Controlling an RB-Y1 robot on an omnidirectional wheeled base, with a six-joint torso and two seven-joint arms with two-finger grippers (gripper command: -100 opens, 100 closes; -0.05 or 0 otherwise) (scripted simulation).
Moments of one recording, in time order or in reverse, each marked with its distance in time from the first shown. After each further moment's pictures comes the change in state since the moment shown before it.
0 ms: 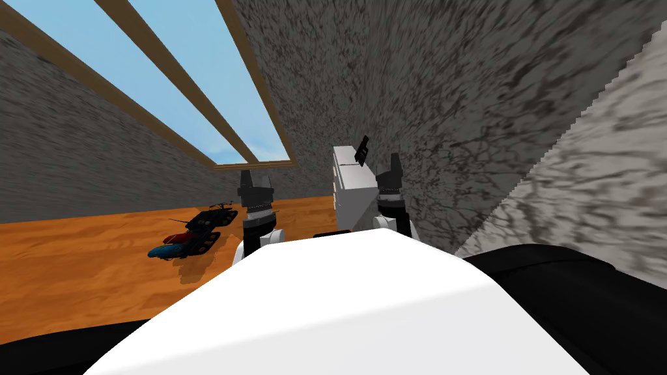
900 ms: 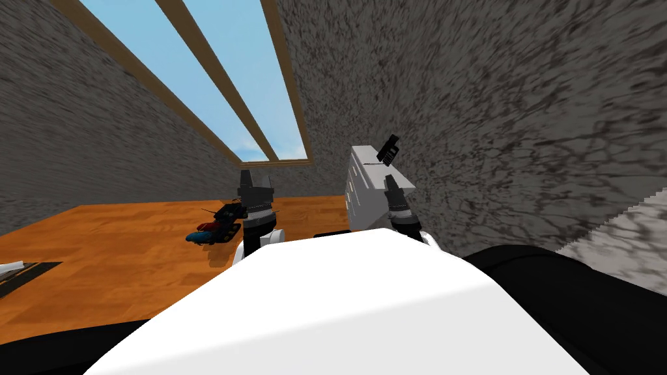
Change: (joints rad) left arm 0.000 0.000 0.000 0.000 0.000 0.000 0.000; right arm 0.226 -0.149 -0.137 0.075 0.174 -0.196 0.035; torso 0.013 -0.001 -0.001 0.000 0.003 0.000
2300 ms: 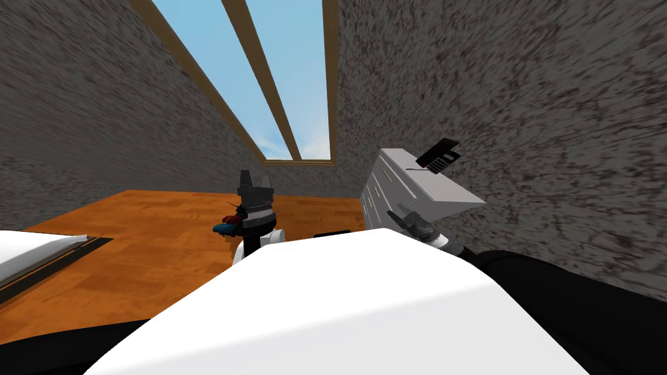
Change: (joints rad) left arm 0.000 0.000 0.000 0.000 0.000 0.000 0.000; right arm 0.359 -0.266 -0.310 0.140 0.326 -0.281 0.040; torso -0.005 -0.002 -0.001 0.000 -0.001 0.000
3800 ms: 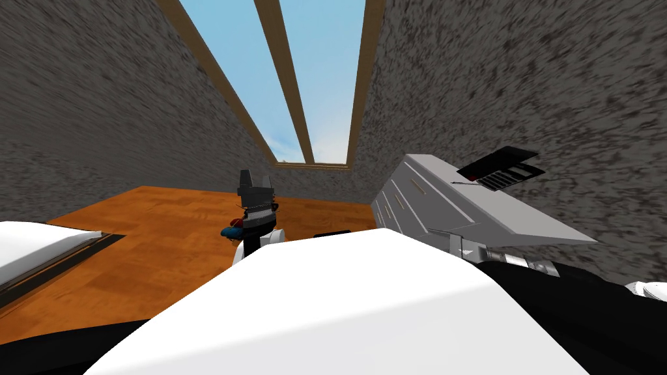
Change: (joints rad) left arm 0.000 0.000 0.000 0.000 0.000 0.000 0.000; right arm 0.333 -0.350 -0.388 0.181 0.381 -0.234 0.030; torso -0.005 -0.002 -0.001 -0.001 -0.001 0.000
